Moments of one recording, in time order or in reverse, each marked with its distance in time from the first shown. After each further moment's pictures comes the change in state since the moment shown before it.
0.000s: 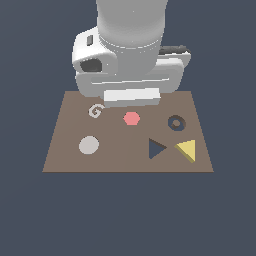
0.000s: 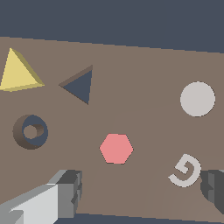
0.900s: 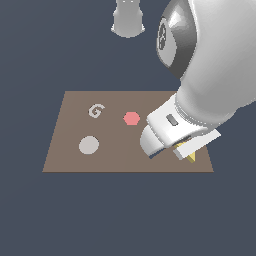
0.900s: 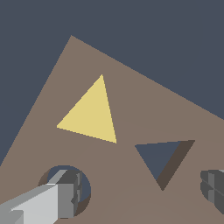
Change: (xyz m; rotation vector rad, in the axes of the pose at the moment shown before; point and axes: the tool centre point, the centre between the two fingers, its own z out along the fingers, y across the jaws) arm 0.081 -0.114 0.066 -0.004 0.027 -0.434
